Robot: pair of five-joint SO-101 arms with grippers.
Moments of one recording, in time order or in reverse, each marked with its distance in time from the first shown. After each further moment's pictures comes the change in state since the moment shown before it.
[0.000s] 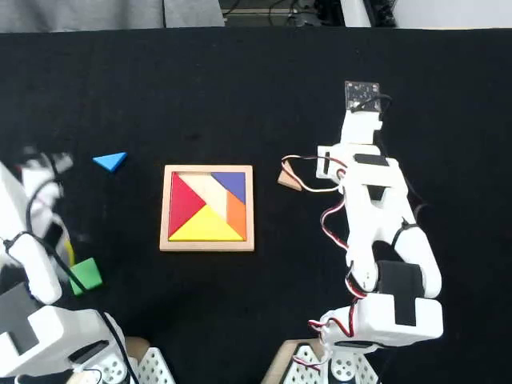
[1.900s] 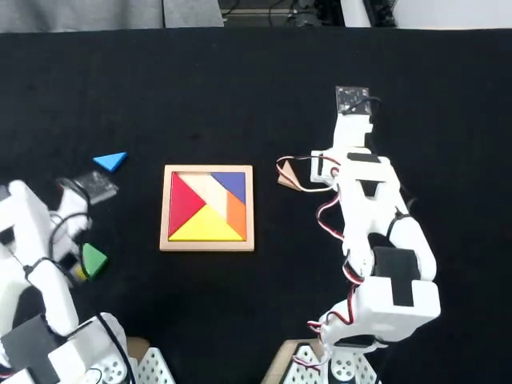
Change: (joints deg) left arm 3.2 -12.1 17.4 -11.8 -27.5; right arm -1.3 5.5 -1.9 0.0 0.1
